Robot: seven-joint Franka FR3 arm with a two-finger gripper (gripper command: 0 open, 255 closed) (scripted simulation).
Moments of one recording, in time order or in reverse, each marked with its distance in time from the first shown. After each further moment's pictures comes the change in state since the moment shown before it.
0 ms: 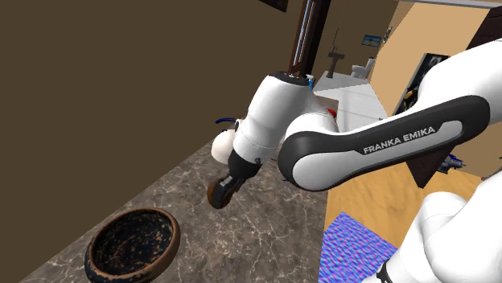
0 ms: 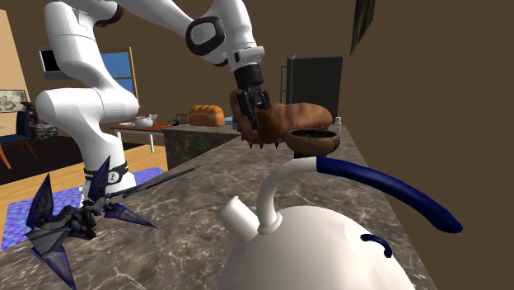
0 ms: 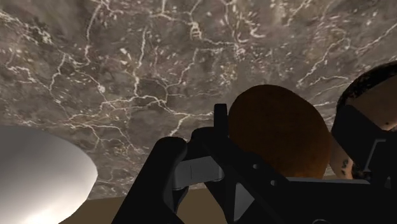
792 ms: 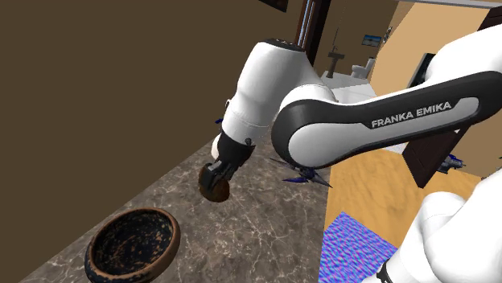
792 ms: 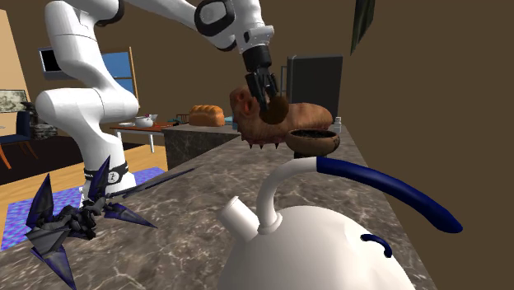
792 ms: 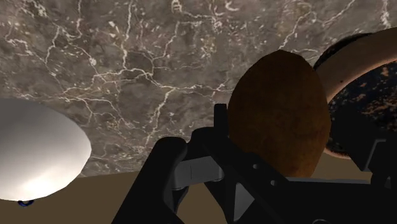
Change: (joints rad) arm -0.001 0.020 0.023 0.154 -0.023 -0.134 0.044
